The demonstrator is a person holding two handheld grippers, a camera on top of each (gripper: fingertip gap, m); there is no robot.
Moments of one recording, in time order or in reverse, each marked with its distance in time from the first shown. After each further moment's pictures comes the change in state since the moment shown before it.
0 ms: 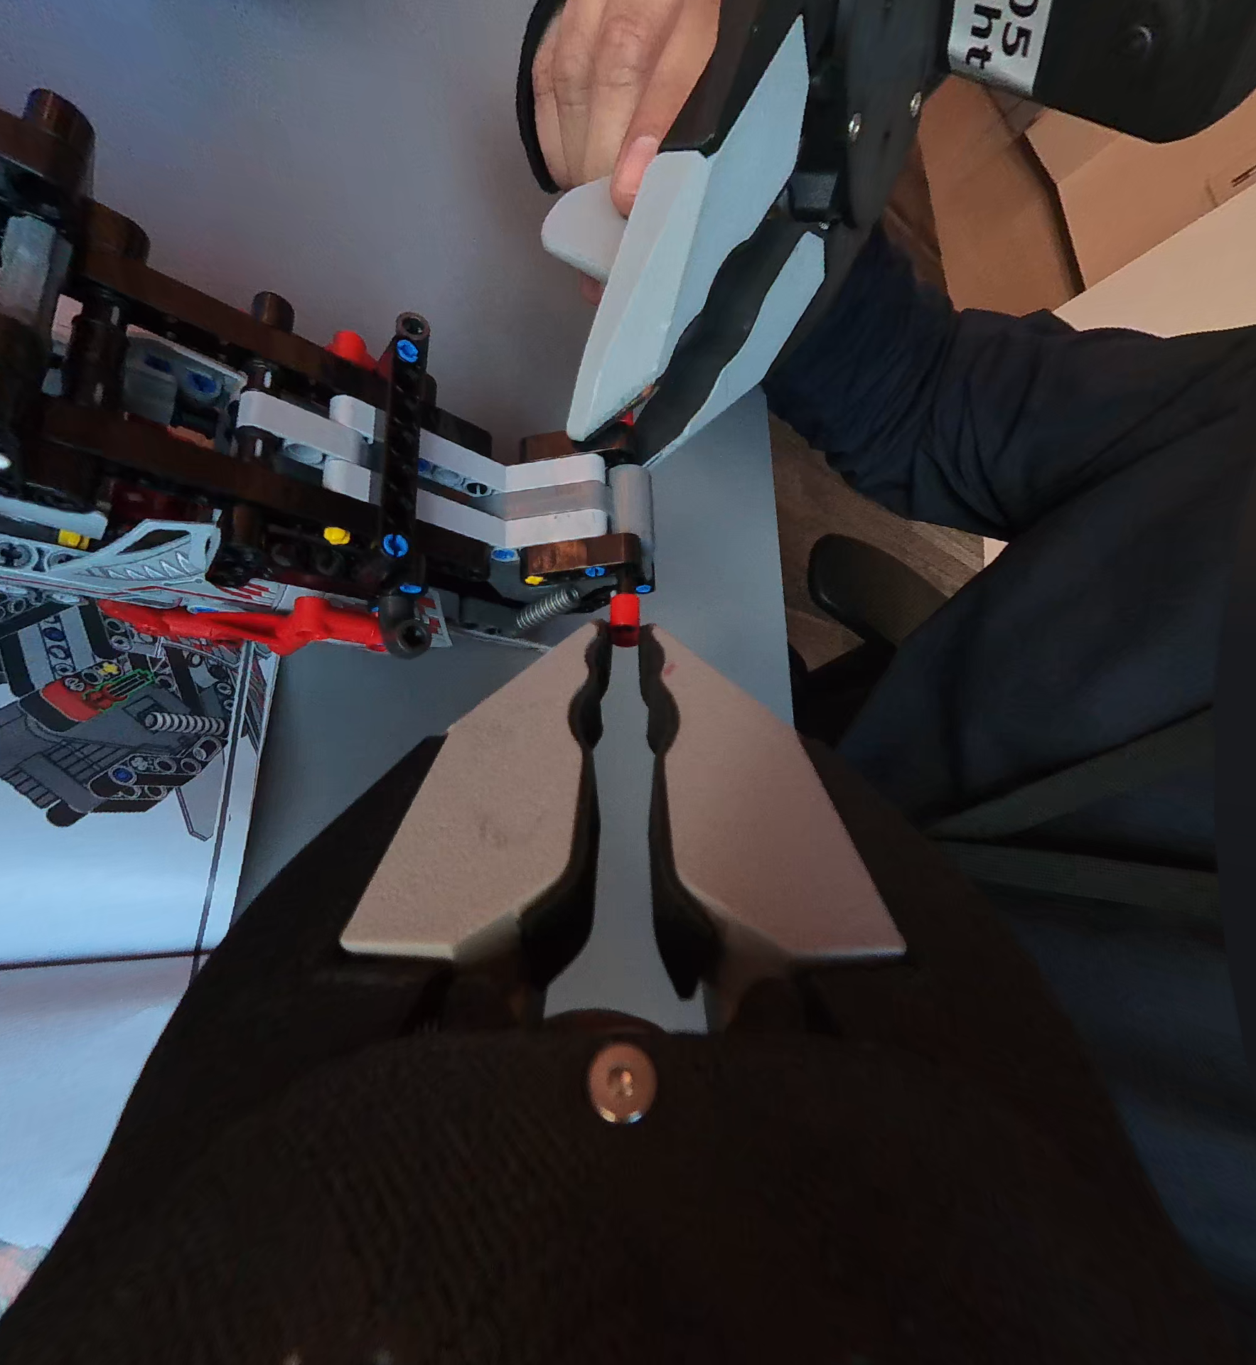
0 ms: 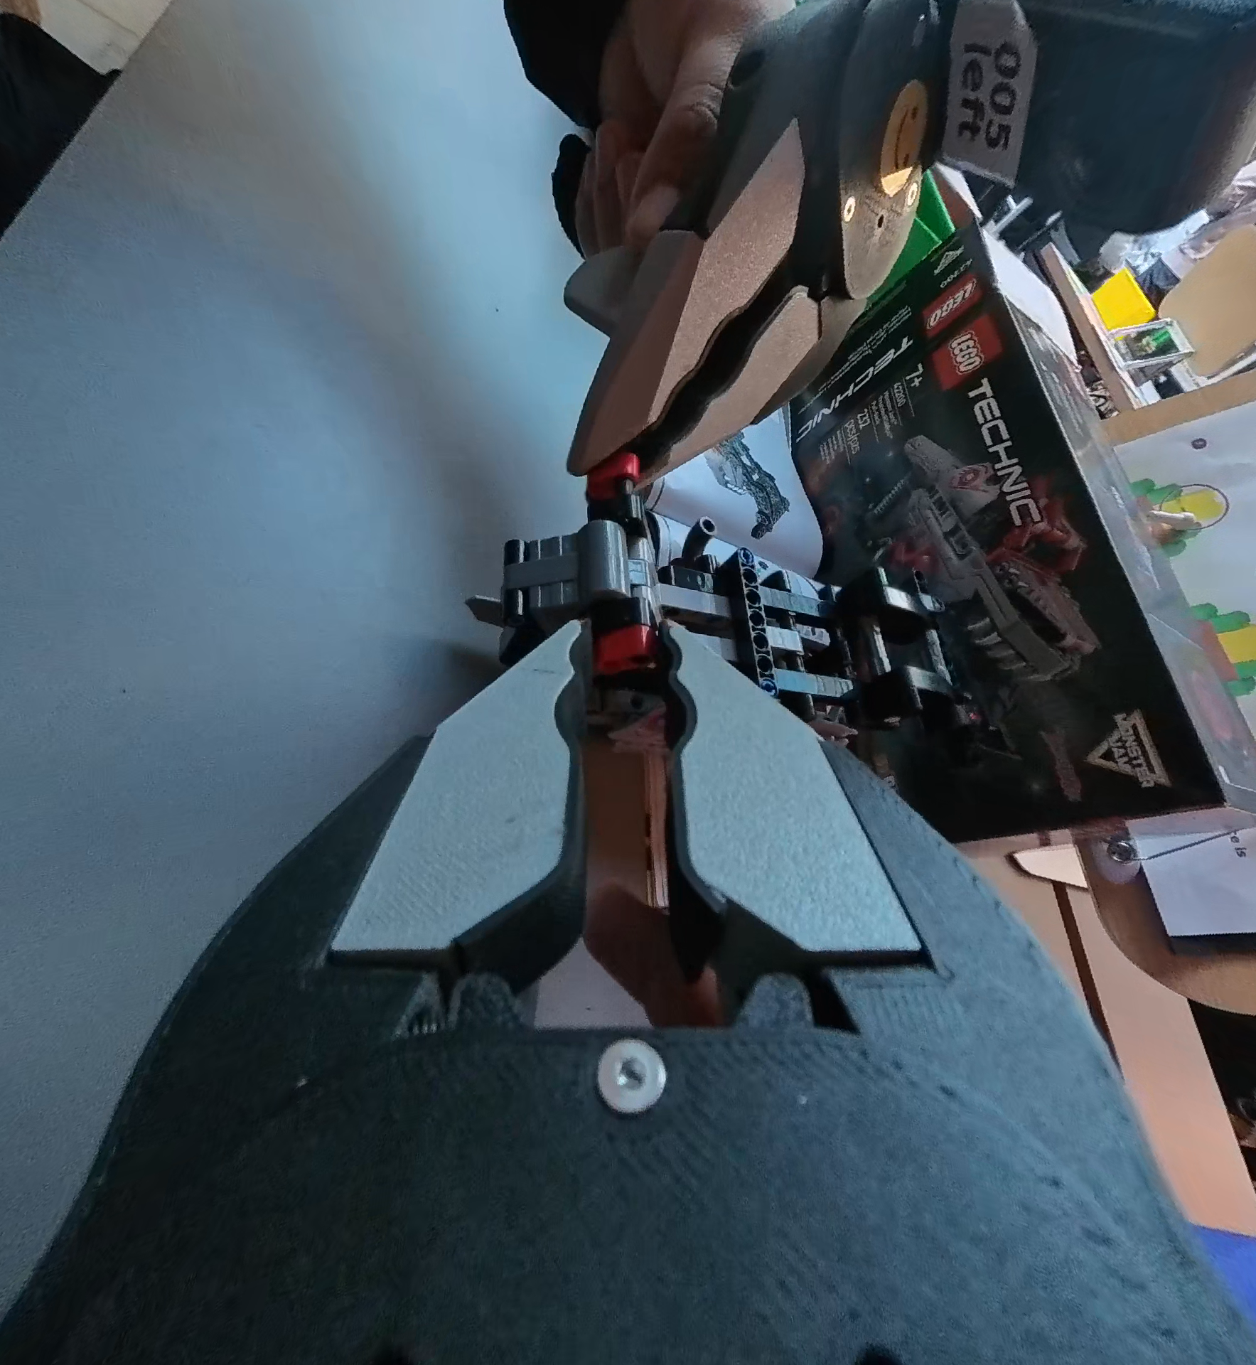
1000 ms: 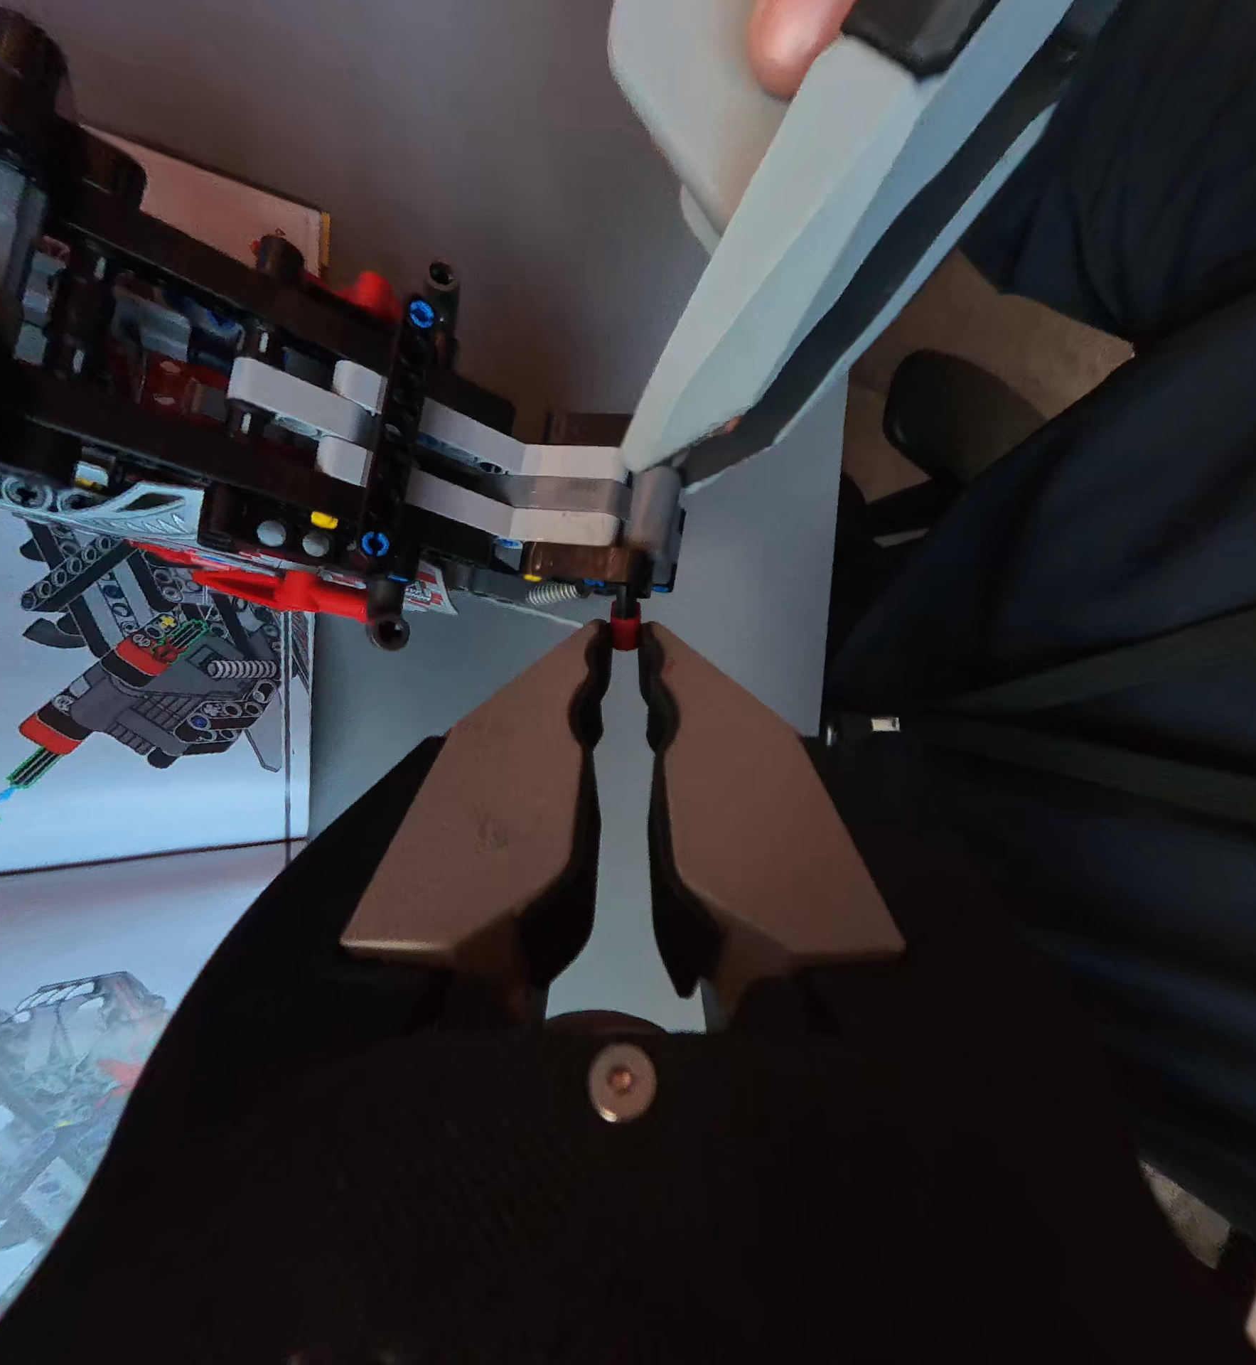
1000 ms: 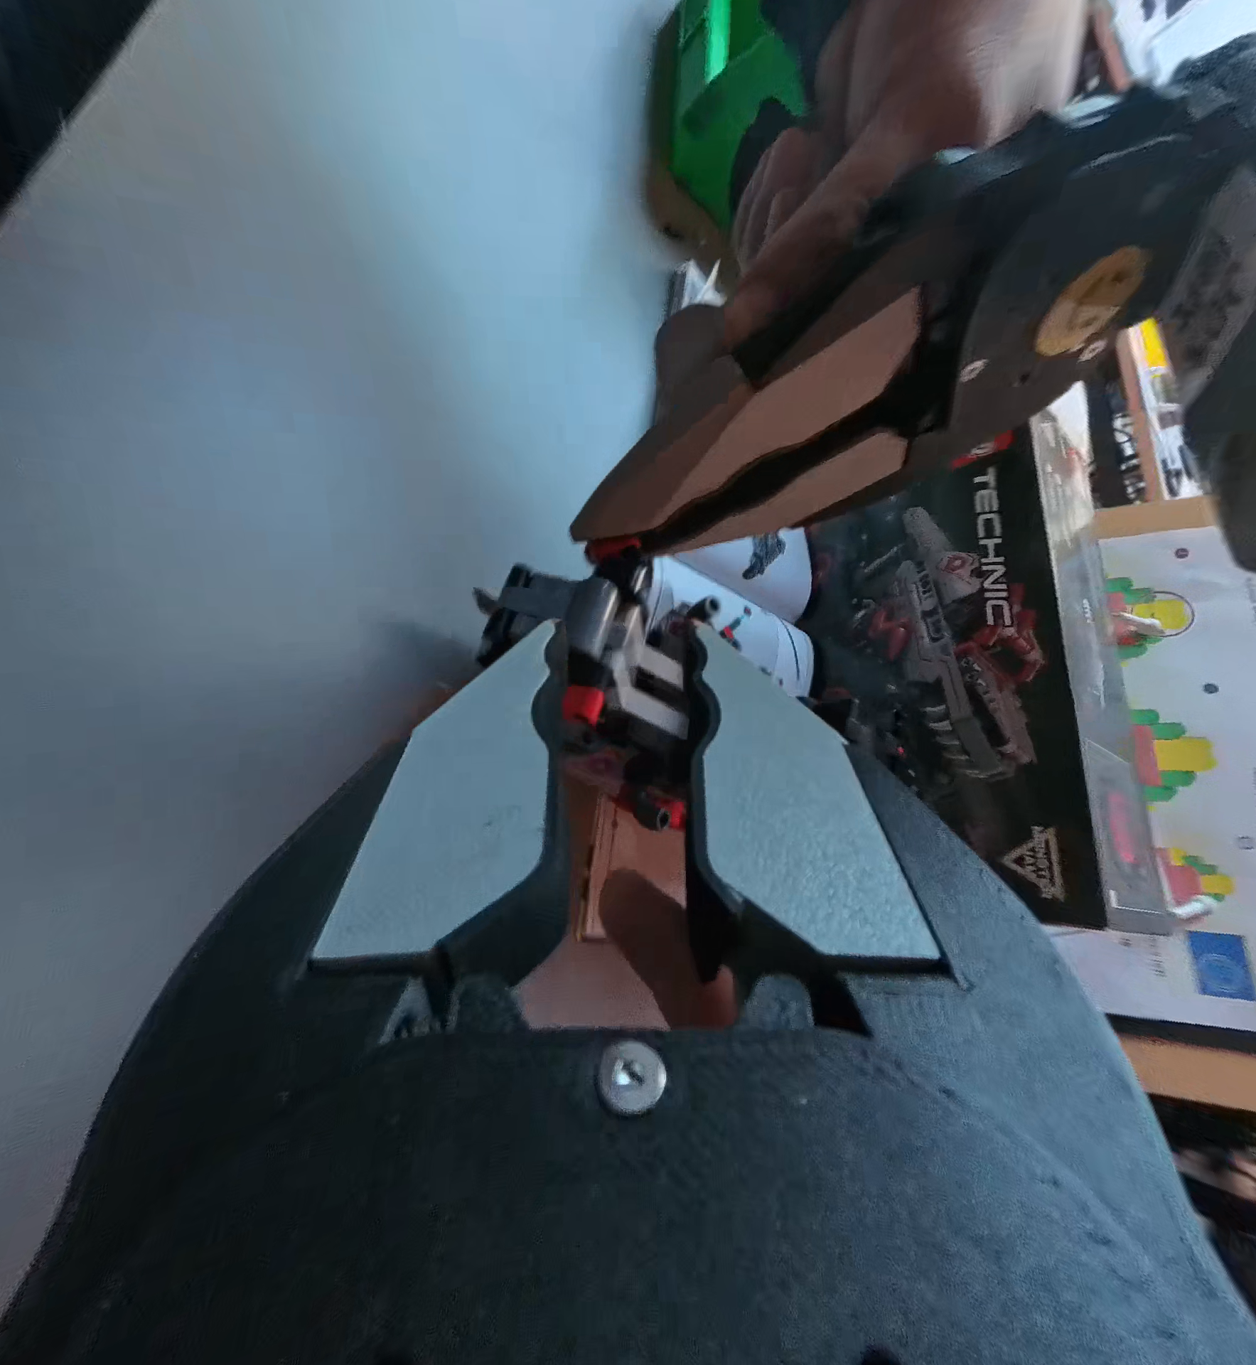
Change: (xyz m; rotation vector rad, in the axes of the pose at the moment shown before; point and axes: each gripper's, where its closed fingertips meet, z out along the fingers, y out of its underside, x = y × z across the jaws) left arm -0.003 0.008 -0.006 -0.376 -0.103 0.015; right arm 0.003 -0.027 0.008 -0.092 -0.058 -0.154
